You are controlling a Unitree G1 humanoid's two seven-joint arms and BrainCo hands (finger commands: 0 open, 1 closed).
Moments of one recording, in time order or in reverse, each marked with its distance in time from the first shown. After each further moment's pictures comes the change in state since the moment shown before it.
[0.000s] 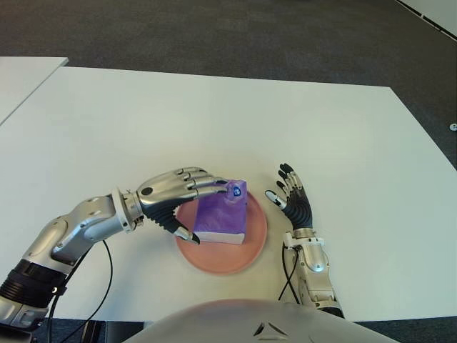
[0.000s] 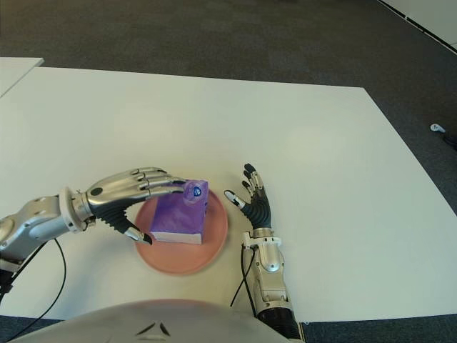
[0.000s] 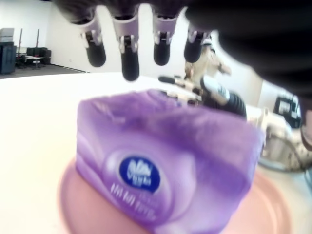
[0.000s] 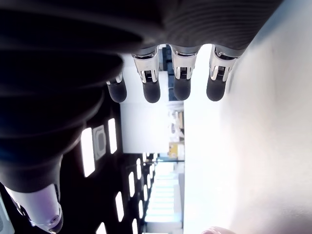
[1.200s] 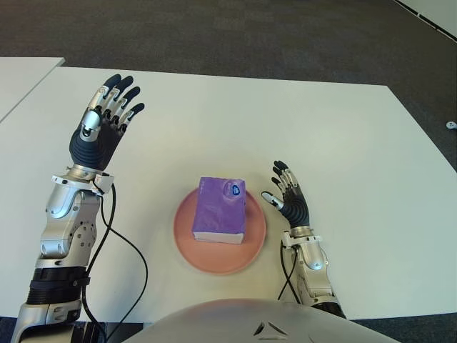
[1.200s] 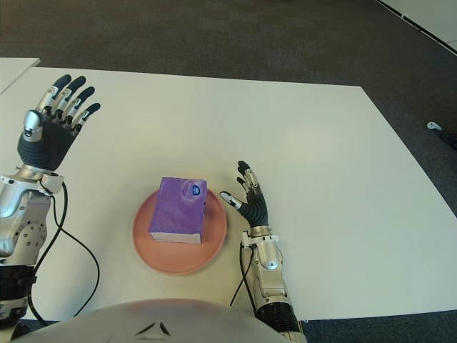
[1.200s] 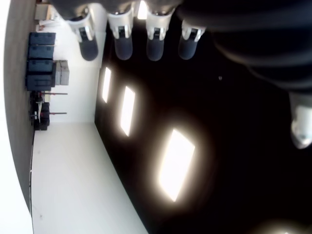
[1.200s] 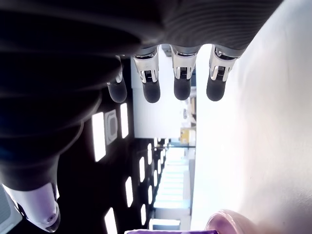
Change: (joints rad) left arm 0.002 -0.360 0.344 0.057 -1.097 0.503 -0.029; right arm -0.026 -0.017 0.003 0.063 0.002 -0.084 0.056
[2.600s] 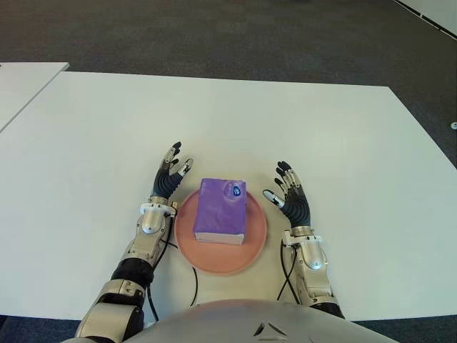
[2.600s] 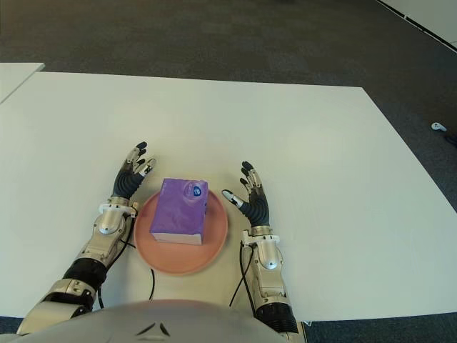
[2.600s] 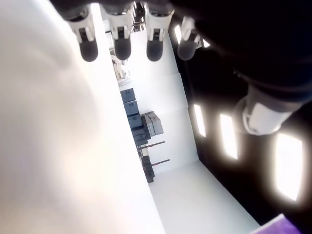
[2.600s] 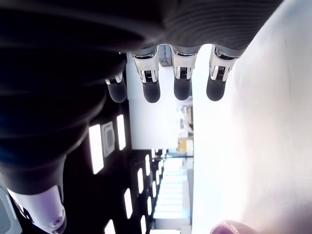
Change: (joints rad) left arm -0.155 -0.276 -0.219 0.804 0.825 -0.384 0.467; right arm 0.005 0.022 -0.010 -0.012 -0.002 0.030 -0.035
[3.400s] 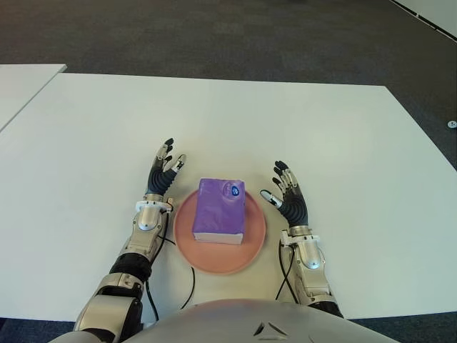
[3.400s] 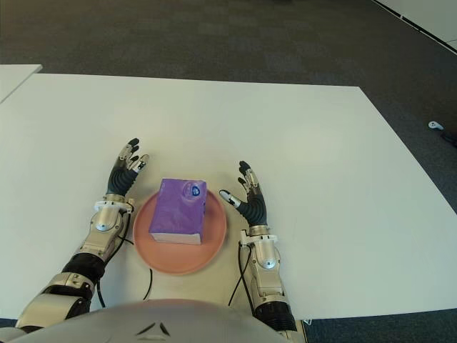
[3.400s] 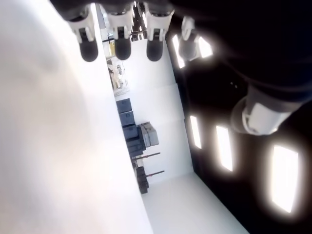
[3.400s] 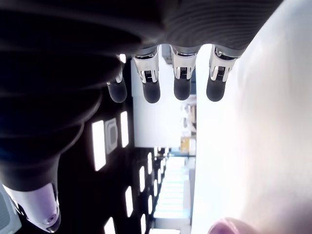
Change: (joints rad) left arm -0.001 0.014 0.048 0.018 -0.074 -0.046 0.000; right arm -0.008 0.006 -0.003 0.018 -0.038 -0.016 -0.051
